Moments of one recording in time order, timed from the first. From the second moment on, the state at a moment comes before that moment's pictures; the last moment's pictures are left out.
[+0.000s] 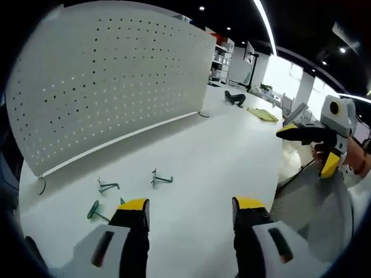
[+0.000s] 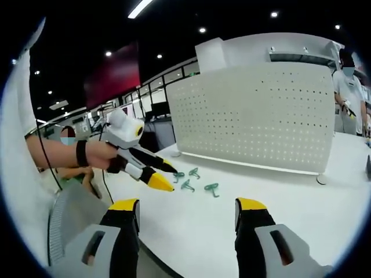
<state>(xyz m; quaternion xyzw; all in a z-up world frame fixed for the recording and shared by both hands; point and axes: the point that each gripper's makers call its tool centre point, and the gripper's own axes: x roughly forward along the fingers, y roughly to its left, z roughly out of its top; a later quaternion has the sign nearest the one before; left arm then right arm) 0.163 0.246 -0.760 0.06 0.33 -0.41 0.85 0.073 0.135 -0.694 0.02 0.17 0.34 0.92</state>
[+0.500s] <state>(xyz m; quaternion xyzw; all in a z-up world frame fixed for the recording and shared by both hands) 0.177 0.240 -0.772 0.08 0.35 -0.41 0.84 0.076 0.128 -0.691 0.03 0.16 0.33 0.93</state>
